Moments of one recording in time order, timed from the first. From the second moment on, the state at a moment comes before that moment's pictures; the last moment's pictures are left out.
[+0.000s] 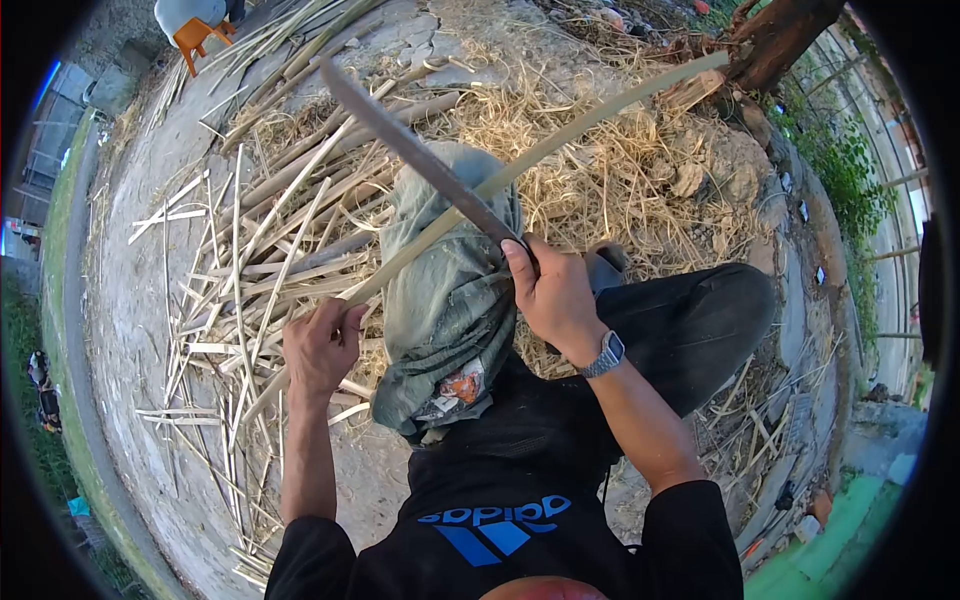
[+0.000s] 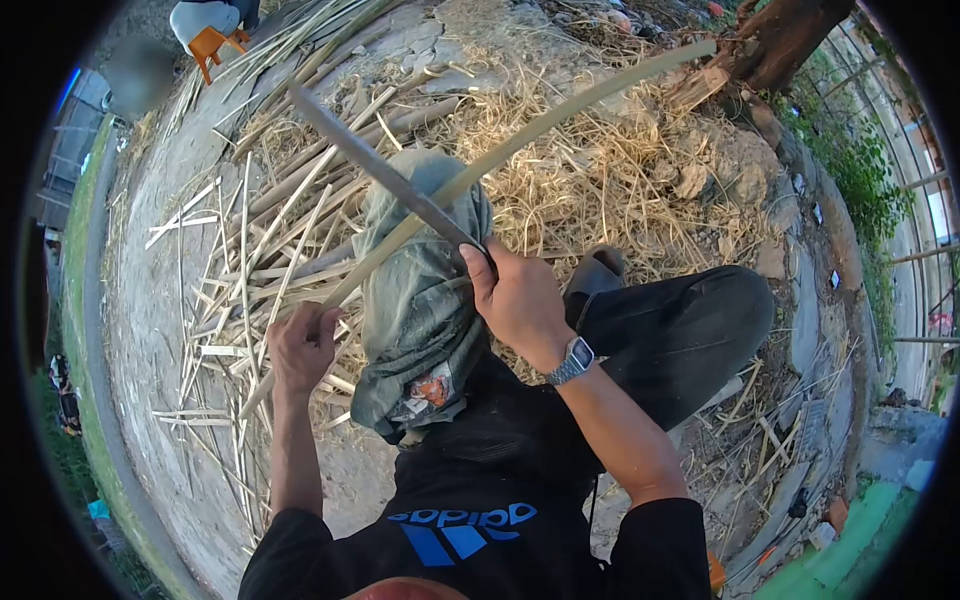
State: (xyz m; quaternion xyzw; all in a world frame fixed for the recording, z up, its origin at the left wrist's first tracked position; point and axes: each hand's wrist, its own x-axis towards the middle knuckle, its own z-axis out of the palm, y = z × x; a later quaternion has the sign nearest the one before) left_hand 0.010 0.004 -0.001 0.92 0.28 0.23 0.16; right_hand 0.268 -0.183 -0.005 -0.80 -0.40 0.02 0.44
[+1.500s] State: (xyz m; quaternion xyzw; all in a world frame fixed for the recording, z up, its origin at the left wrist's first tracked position) left_hand 0.032 0.044 0.029 0.85 0.34 0.02 0.40; right_hand 0.339 -0.188 0.006 -0.81 -0.38 -0.02 0.45
